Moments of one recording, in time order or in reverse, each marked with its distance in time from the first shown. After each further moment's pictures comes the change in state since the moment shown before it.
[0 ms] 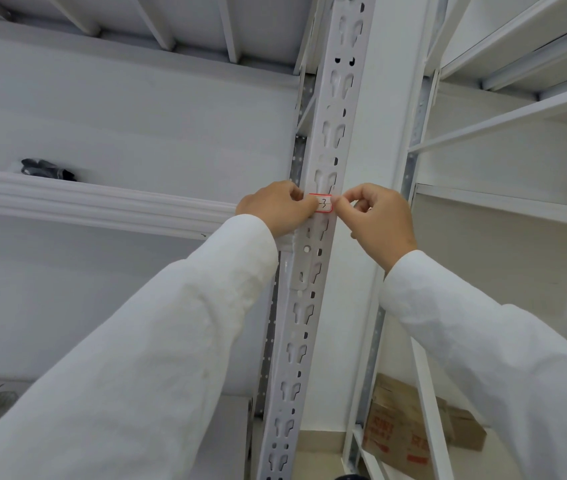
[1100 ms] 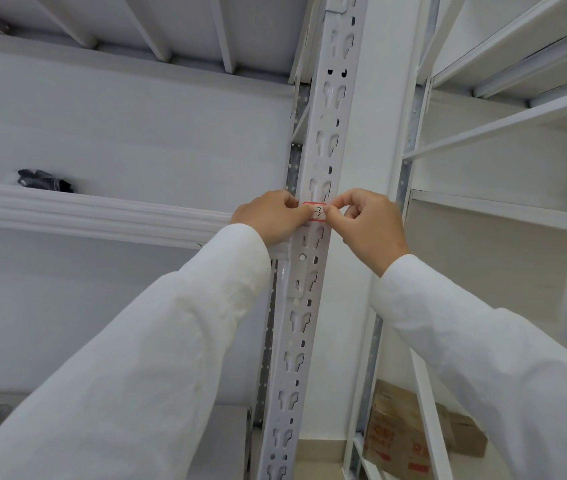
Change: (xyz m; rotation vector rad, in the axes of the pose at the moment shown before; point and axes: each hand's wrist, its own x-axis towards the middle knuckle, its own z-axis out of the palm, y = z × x) left_hand 0.002 -0.001 -0.001 -0.025 -0.028 0.004; right_hand 0.002 -0.006 0.000 -0.047 -0.038 -0.034
